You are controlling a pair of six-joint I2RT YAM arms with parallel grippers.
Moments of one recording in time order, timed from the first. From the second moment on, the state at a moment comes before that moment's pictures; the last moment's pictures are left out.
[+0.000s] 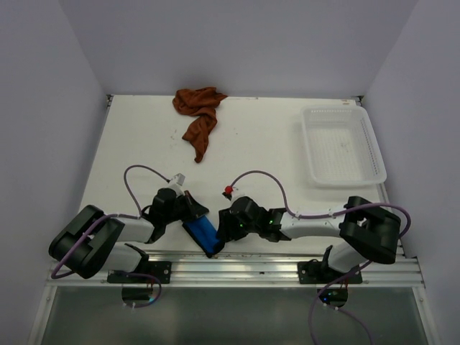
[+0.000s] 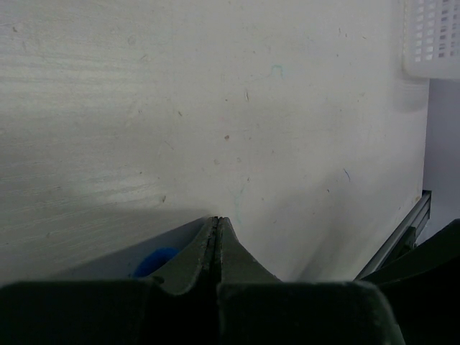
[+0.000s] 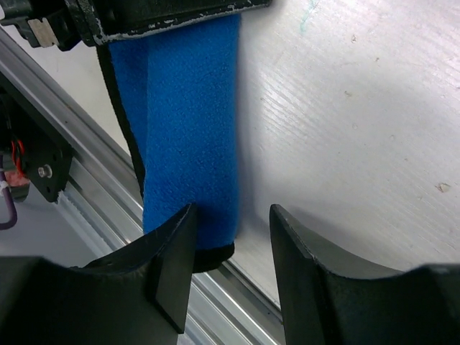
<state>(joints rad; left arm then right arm) -0.49 1.36 0.14 0.63 0.25 -0.85 1.15 1.52 0.66 0.11 -0.01 0.79</state>
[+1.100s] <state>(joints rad) -0.49 1.36 0.14 0.64 0.25 -0.85 1.44 1.68 1.00 -0.38 0.42 0.60</state>
